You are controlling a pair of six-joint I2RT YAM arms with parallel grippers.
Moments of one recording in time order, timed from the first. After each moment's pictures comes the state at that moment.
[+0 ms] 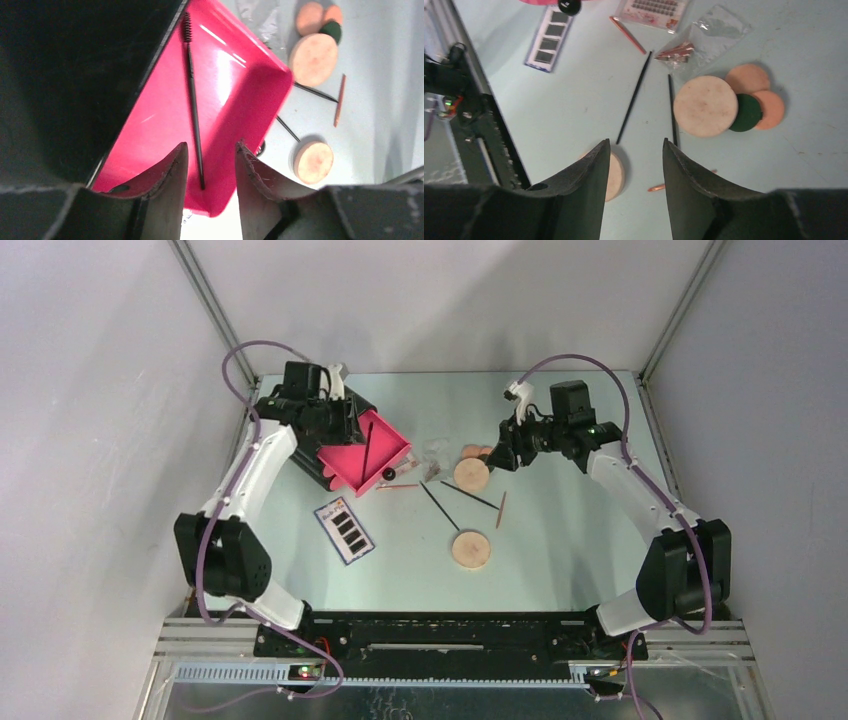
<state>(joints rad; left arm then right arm) -0.16 1.59 1.48 -0.79 0.25 -0.19 0.27 1.49 1.24 -0.46 -0.78 -0.18</state>
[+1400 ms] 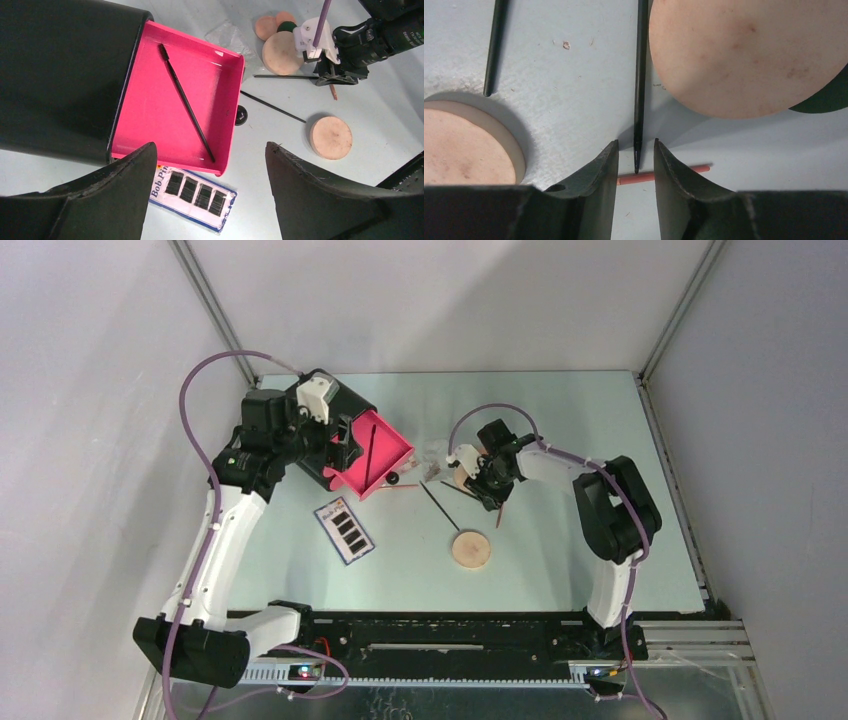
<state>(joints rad) -0.15 1.13 1.26 -0.68 0.38 0.10 0.50 1.91 1.27 -0.61 -0.23 -0.54</state>
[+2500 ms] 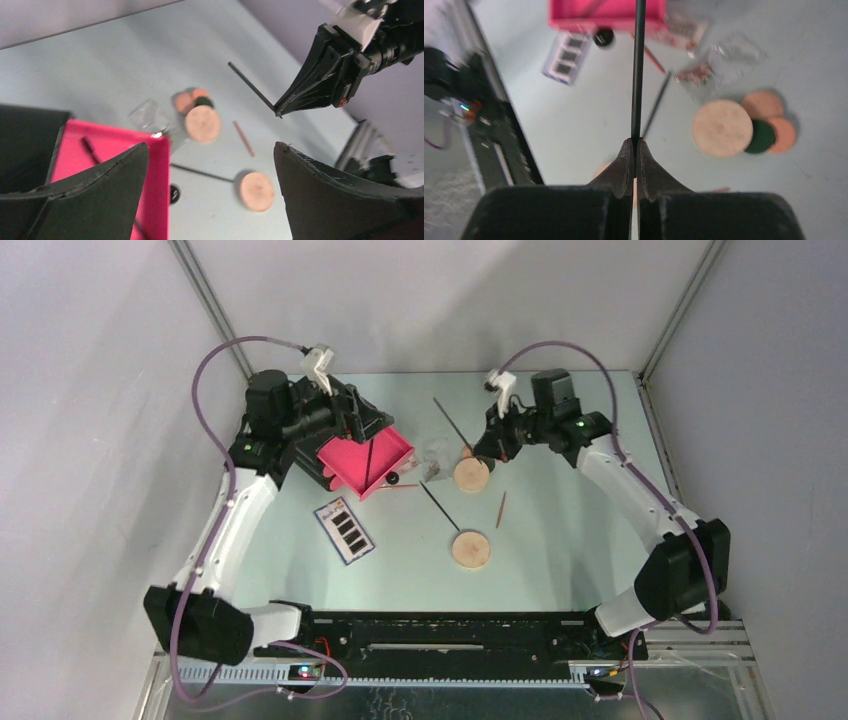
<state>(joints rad) -0.16 1.20 1.24 -0.32 0.66 -0.16 0.41 1.54 1.37 -0.57 -0.62 -0.20</state>
